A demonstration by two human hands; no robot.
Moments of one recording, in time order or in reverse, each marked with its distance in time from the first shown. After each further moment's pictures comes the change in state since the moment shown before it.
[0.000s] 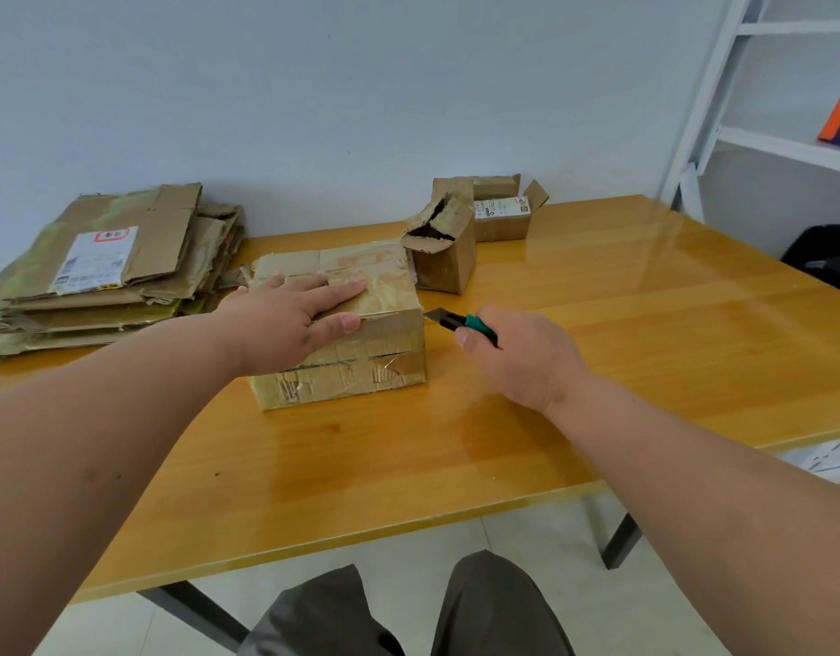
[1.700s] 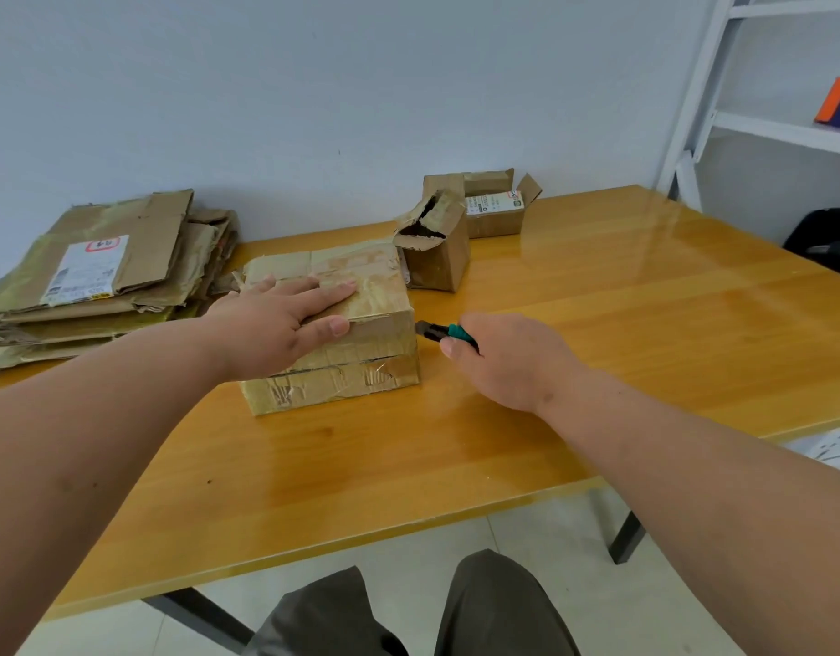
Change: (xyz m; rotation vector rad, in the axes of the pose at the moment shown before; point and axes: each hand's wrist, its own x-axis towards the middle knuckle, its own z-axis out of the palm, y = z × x) left_hand 0.000 0.001 -0.002 0.001 -0.018 0.021; right_hand 0.003 0.004 0.002 -0.113 -0.091 -0.104
